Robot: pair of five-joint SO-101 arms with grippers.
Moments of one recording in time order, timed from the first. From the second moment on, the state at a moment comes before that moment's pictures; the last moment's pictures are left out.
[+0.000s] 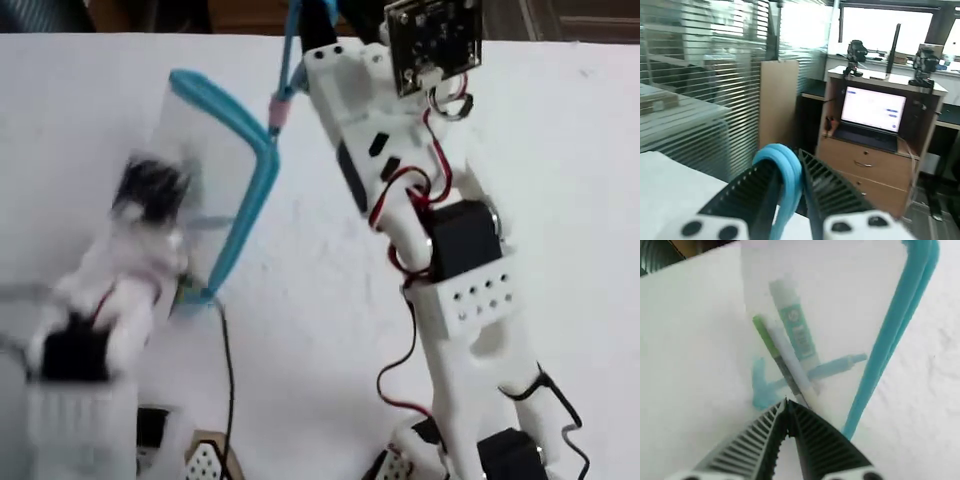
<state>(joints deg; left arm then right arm) -4.1 -72.0 49.9 72.0 -15.2 -27.5 -25.9 -6.2 33.7 6.7</state>
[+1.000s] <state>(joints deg) 7.1 -73.3 64.2 37.1 -1.0 -38.5 -7.4 -32.3 41.8 6.5</state>
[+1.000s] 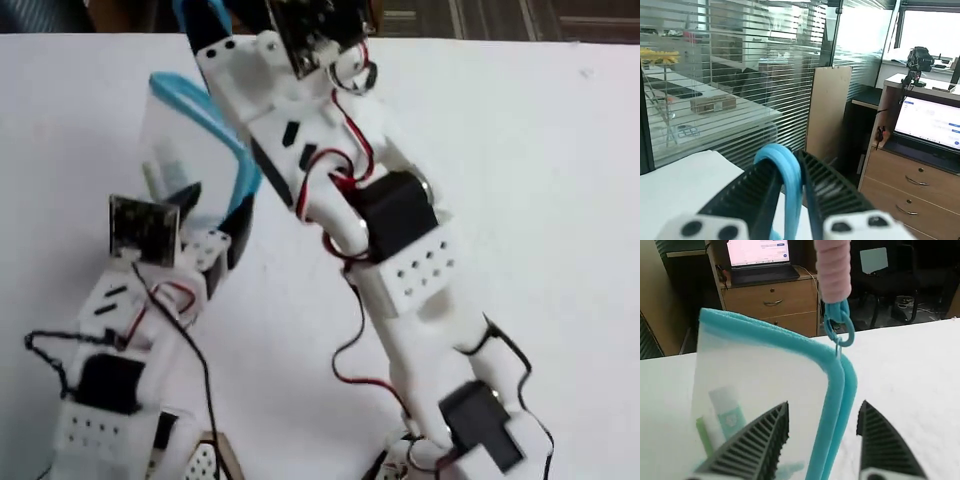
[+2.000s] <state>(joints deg) -6.8 -63.9 46.2 54.1 8.7 -41.0 4.0 -54.5 50.7 6.5</state>
